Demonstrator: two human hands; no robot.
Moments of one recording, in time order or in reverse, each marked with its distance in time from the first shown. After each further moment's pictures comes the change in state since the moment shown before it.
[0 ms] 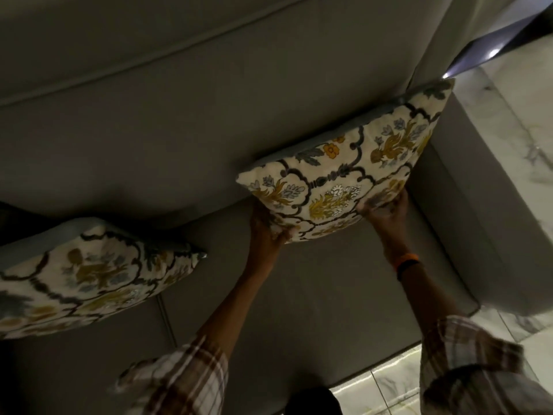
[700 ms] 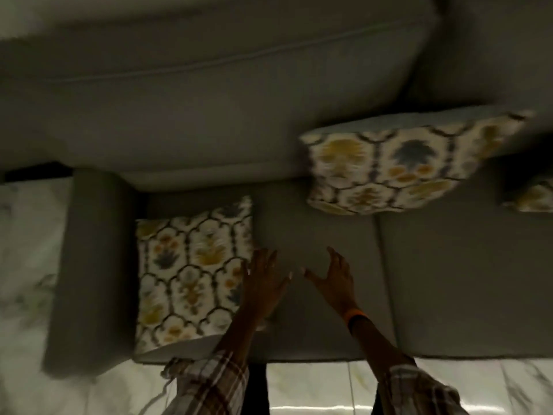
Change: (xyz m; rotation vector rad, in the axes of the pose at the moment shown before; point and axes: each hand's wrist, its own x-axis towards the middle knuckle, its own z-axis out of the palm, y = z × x) left_hand -0.381 -0.280 -0.527 0.931 0.077 -0.224; right_hand -0.502 0.092 0.556 -0.712 -0.543 -0.008
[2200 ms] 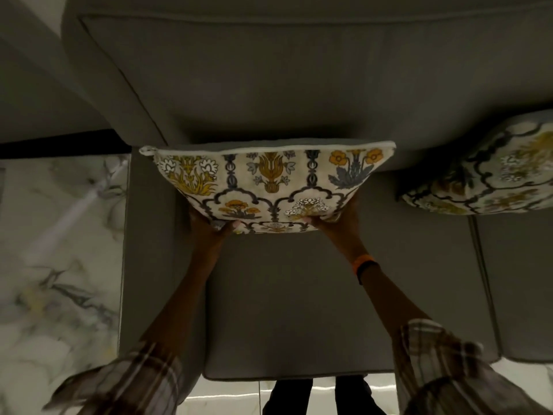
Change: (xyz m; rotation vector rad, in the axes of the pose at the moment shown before) left_hand 0.085 -0.346 -0.121 -0.945 0.286 -0.305; right_hand 0.089 -0.210 0.176 0.398 0.249 -0.299
